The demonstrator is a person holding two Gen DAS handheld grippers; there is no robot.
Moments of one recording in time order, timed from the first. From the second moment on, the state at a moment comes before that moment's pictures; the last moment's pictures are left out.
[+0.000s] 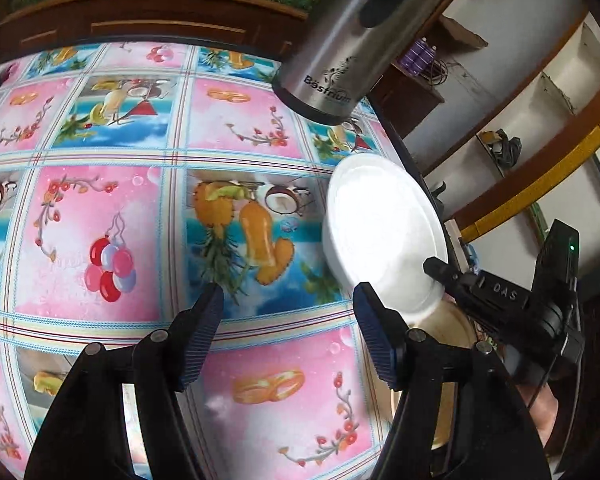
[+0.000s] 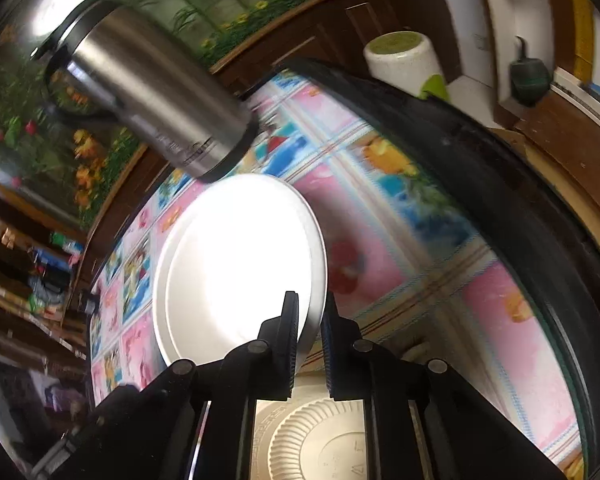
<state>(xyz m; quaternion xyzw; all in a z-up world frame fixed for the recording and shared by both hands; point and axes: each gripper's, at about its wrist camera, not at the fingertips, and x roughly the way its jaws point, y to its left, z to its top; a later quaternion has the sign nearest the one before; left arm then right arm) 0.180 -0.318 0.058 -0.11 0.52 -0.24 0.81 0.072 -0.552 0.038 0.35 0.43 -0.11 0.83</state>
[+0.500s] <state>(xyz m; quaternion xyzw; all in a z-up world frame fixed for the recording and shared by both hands) 0.162 -0.266 0.056 -0.09 0.50 -0.20 0.84 0.072 -0.461 0.058 0.29 0.46 0.00 0.84</state>
